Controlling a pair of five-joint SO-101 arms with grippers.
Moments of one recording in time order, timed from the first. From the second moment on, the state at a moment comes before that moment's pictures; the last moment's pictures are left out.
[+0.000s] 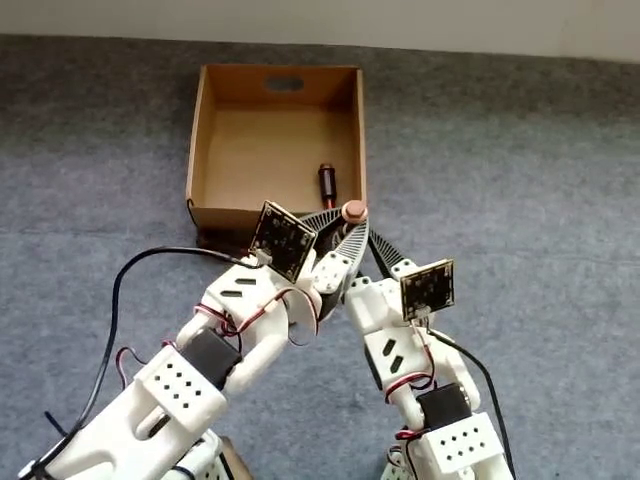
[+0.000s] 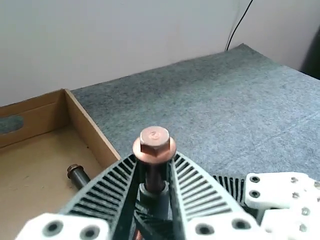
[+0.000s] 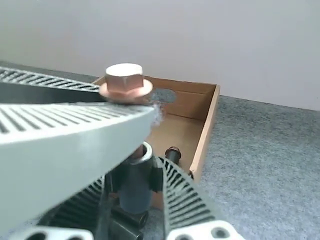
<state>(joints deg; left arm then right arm) 33.5 -55.9 67.5 9.8 5.8 -23.5 -88.2 95.8 6.1 -0.9</state>
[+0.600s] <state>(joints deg) 33.4 -55.9 67.6 10.8 5.8 -23.1 -88.2 95.7 6.1 -0.9</state>
